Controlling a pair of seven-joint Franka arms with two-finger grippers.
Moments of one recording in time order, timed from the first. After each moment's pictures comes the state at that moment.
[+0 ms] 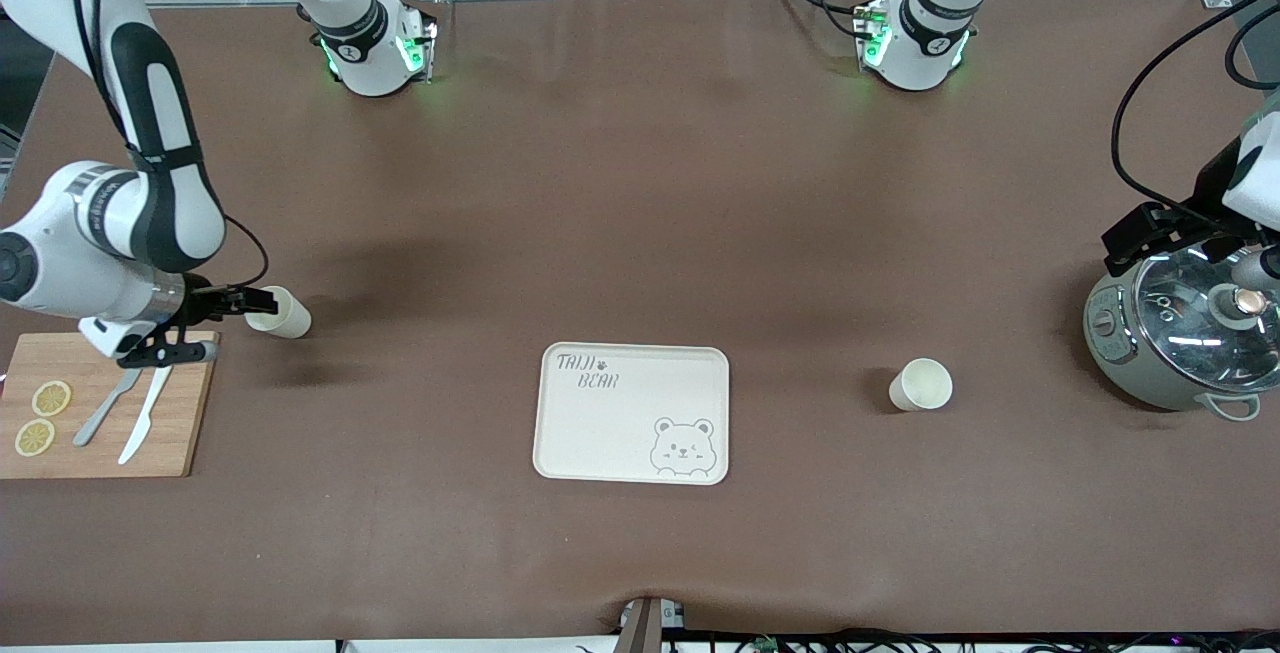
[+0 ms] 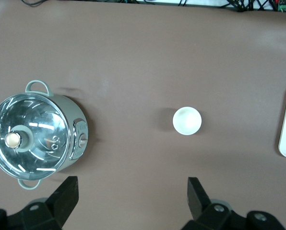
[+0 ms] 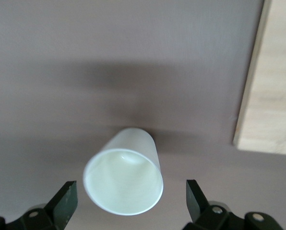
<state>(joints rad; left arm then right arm) 0.09 0.11 -0.18 -1.46 0.13 1.66 -0.20 0.16 0.37 -0.36 -1.92 0.20 2.10 -0.40</state>
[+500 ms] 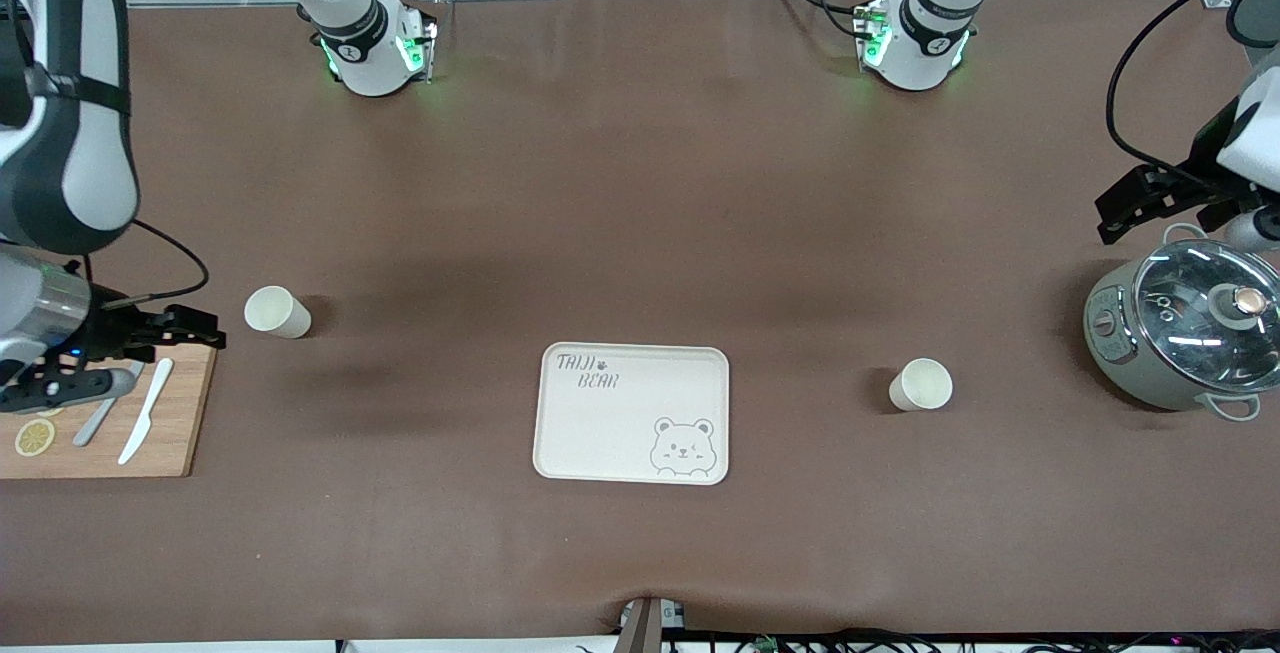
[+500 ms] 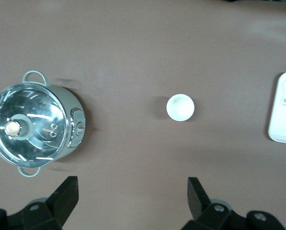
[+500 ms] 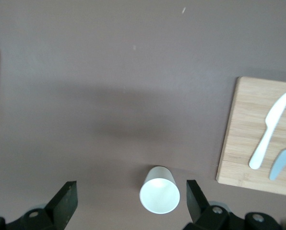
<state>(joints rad) -0.01 0.06 -0.08 -1.46 0.07 1.60 -0.17 0.20 0.37 -0.35 -1.48 0.21 1.80 -0.29</state>
